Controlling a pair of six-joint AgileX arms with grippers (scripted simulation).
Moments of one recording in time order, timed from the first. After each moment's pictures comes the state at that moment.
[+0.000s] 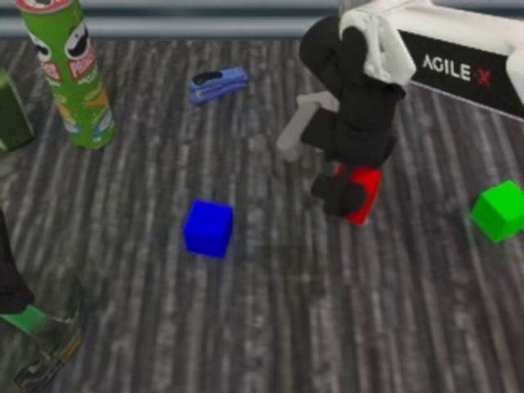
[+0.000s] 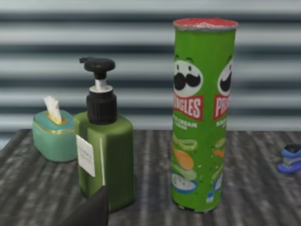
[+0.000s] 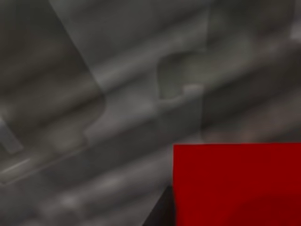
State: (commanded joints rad) left arm 0.00 0.00 0.00 0.00 0.00 0.00; right arm 0.50 2.37 1.95 -1.15 0.00 -0.58
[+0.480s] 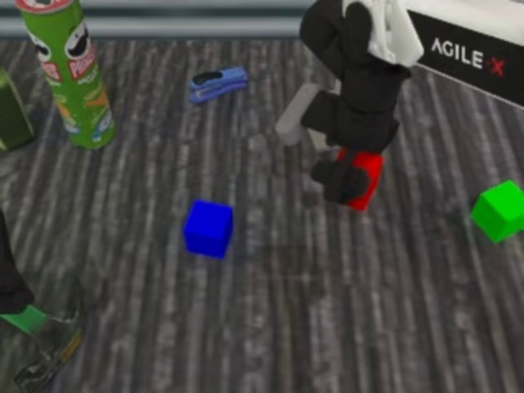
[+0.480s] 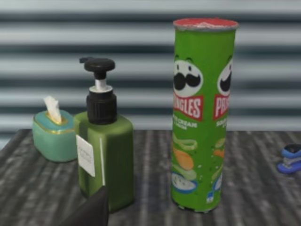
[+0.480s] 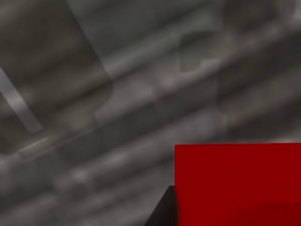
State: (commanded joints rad) left arm 0.00 0.00 0.00 0.00 0.00 0.00; right arm 0.50 2.35 2.00 -1.21 0.00 -0.58
